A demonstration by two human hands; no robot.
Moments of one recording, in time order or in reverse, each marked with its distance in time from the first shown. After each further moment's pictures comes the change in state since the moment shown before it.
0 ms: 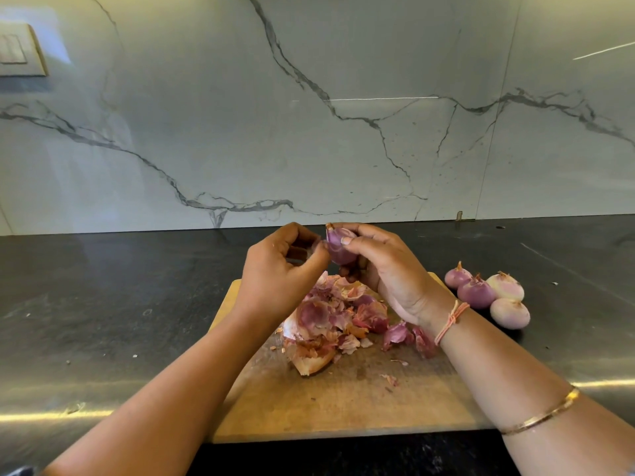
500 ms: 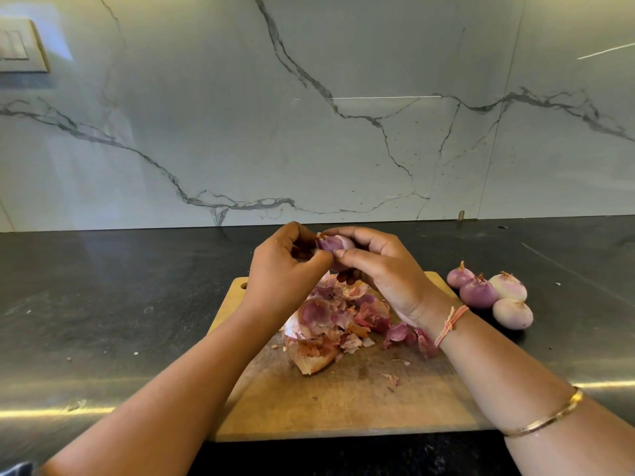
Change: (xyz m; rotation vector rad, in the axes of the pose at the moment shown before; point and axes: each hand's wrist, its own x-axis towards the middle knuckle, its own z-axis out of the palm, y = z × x) left_hand 0.004 -0.005 0.006 0.008 0.010 -0.089; right_hand -0.007 -0.004 0.003 -0.122 -0.044 -0.090
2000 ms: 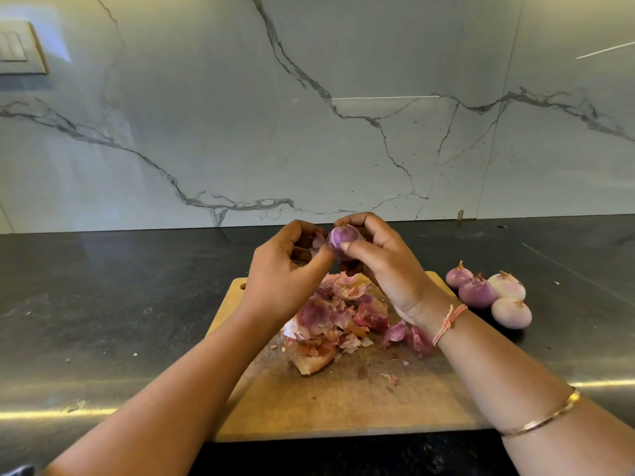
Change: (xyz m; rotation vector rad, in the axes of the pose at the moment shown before) left_hand -0.006 0.005 -0.002 -0.062 -0.050 0.042; right_hand 0.007 0.006 -0.002 0.002 0.063 -0.041
